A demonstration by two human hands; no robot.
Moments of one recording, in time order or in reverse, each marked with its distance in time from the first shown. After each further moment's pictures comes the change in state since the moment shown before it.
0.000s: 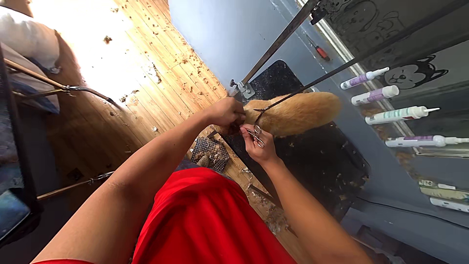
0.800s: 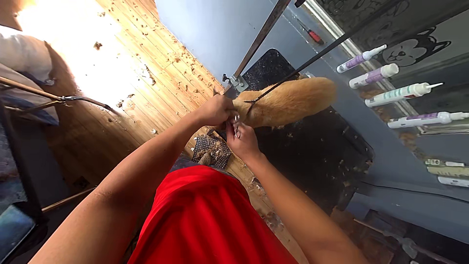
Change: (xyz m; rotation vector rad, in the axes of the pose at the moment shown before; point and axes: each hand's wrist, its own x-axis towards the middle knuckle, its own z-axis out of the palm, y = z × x) left_hand 0.000 0.005 0.009 0.033 0.045 -0.093; right_hand 0.004 -0.025 0.033 -0.198 0.079 0.251
